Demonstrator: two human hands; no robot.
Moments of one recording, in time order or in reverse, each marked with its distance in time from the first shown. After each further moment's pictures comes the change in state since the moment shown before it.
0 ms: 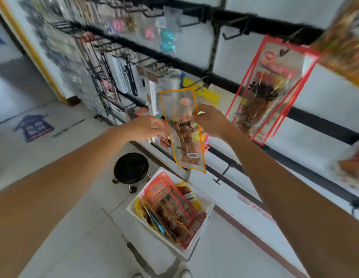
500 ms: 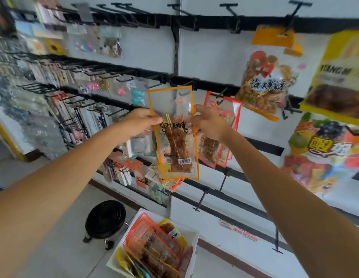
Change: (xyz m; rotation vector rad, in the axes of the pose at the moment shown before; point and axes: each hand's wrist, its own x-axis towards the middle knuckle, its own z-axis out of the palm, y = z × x) left_hand -0.019 0.106 -0.080 -0.547 0.165 0.238; right_hand -0.072 -0.087 -0.090 0.158 0.201 -0.138
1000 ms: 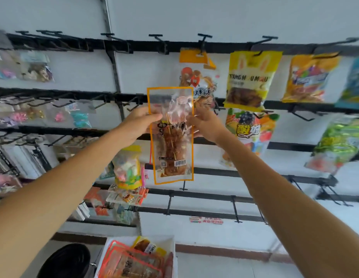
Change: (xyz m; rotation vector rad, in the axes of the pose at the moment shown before) left_hand -0.001 0.084 0.075 -0.216 -0.234 0.267; right_hand -0.098 -0.024 -0.062 -0.119 0.491 0.082
